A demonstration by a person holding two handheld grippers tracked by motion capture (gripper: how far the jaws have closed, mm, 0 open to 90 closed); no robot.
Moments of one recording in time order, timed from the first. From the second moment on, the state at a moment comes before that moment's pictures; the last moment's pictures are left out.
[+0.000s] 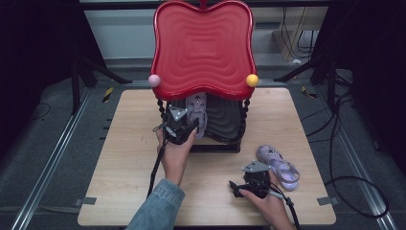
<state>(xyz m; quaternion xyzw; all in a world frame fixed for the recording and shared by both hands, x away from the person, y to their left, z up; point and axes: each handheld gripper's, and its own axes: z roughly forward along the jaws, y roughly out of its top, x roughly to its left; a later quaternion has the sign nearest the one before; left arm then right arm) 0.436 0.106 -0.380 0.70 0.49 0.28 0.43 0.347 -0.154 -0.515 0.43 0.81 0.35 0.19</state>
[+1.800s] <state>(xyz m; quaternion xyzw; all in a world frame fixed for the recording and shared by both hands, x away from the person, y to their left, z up) 0.365 0.265 -0.456 0.76 0.50 0.22 0.36 0.335 -0.269 -0.409 0.46 0.82 0.25 0.22</state>
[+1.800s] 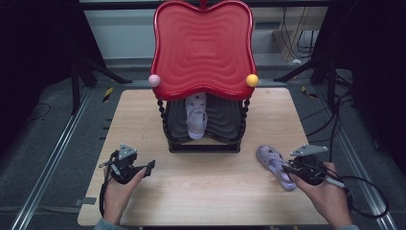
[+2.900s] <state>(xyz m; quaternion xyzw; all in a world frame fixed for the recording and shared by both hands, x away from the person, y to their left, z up) 0.365 0.293 -0.477 0.75 0.53 0.22 0.32 0.373 -0.292 -0.445 0.47 0.85 0.18 0.15</state>
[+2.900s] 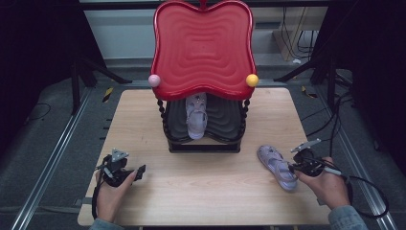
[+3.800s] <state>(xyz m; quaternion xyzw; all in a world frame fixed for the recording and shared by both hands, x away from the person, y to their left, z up) 0.366 0.293 -0.481 0.76 0.53 0.22 0.32 0.348 -0.152 -0.435 0.32 0.91 0.26 0.08</state>
